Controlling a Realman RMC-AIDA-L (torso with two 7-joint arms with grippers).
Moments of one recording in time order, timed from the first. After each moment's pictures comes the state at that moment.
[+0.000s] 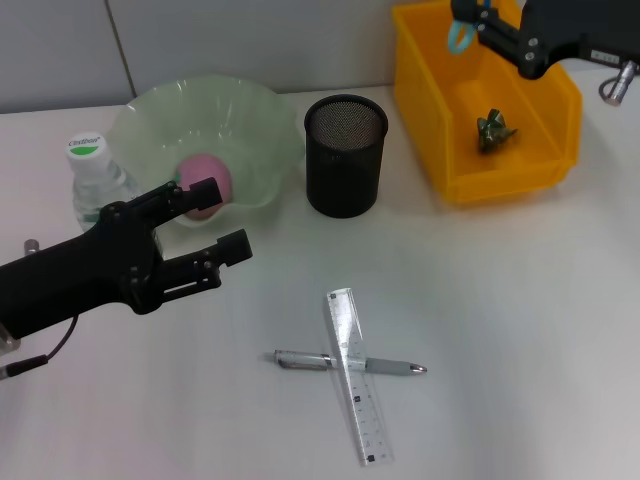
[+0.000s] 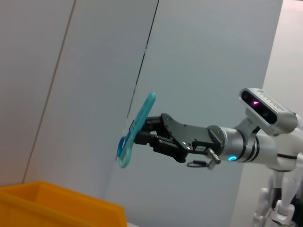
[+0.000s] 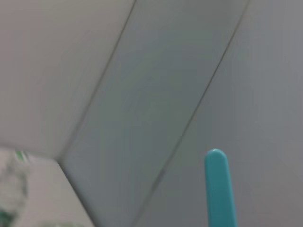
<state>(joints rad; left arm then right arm) -0.45 -2.07 0.82 0.53 1.60 1.74 -1.25 0.49 2.08 -0.78 -1.08 -1.68 -1.37 1.06</state>
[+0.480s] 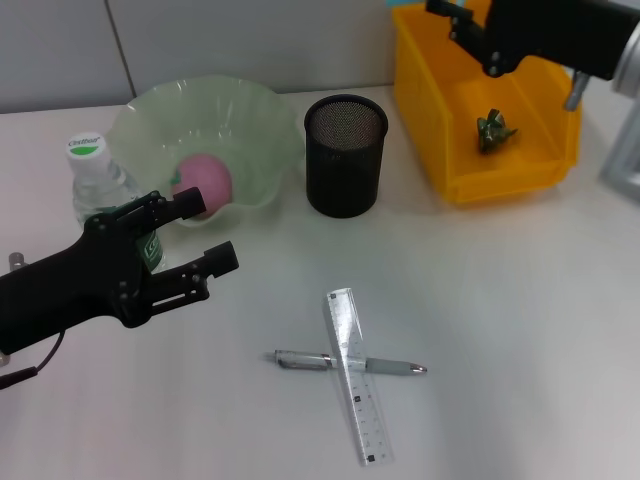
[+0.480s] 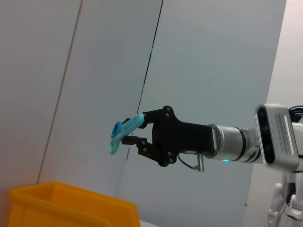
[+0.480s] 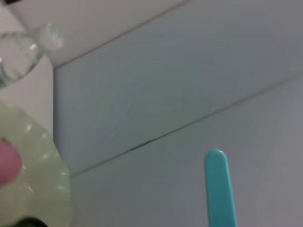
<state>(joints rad) -0.42 -2.07 0.81 0.52 1.60 1.74 -1.17 0.40 2.09 -1.08 -1.12 -1.50 -1.05 0.33</state>
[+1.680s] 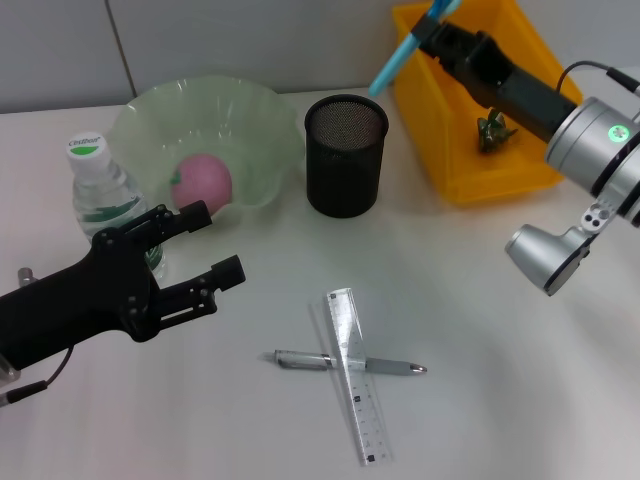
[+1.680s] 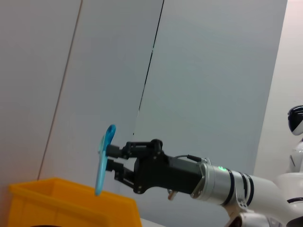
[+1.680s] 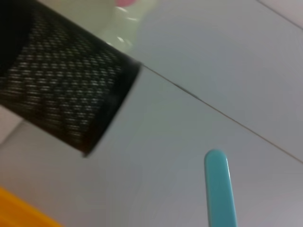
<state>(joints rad) -0.41 -2.07 0.81 0.47 1.60 1.73 -1.12 0.45 2.09 -1.35 -0.60 -0.75 -0.94 -1.37</state>
